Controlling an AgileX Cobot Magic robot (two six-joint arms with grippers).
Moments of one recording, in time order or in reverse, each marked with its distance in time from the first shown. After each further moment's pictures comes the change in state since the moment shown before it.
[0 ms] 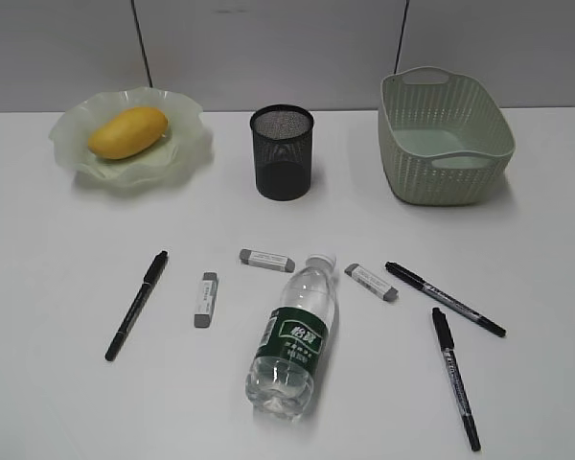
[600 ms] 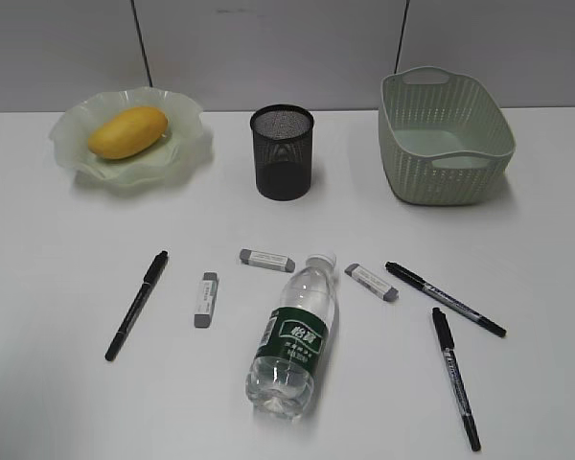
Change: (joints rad) left arm -0.037 0.654 -0.190 -0.142 -0.065 0.045; right arm 0.000 -0.004 0.001 0.000 -0.016 0.000
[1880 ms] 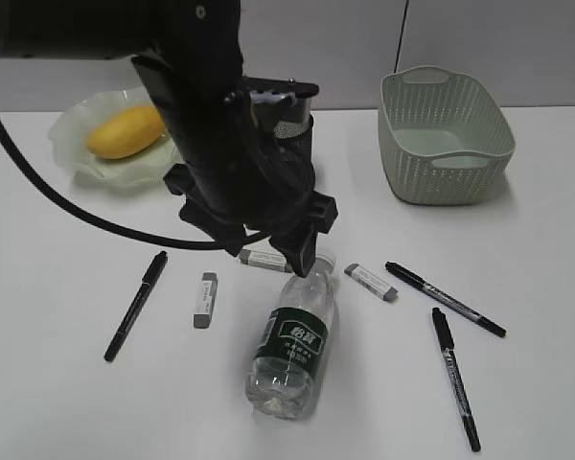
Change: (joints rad) left arm -0.652 1.098 -0.757 0.052 -0.011 -0.269; right arm 0.000 0.000 0.000 0.000 -0.004 0.000
